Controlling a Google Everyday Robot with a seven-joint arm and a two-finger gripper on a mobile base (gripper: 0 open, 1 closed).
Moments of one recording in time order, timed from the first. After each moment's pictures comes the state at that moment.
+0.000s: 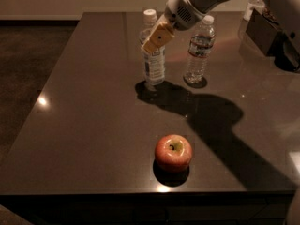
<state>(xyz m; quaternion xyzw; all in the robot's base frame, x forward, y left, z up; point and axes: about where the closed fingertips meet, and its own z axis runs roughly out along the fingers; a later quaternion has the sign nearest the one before) 0.637 -0.018 0.969 -0.55 0.75 0.17 0.32</state>
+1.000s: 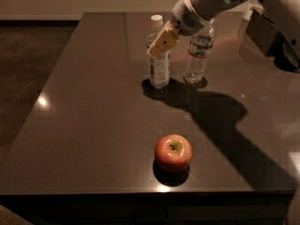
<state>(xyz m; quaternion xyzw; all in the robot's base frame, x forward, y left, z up) 0.649 -0.036 0.948 -0.54 0.77 0.16 0.31</state>
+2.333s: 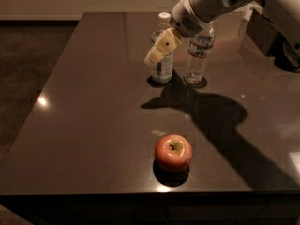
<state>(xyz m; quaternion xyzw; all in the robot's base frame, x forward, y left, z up) 0.648 -0.034 0.950 -0.54 0.76 0.15 0.33</state>
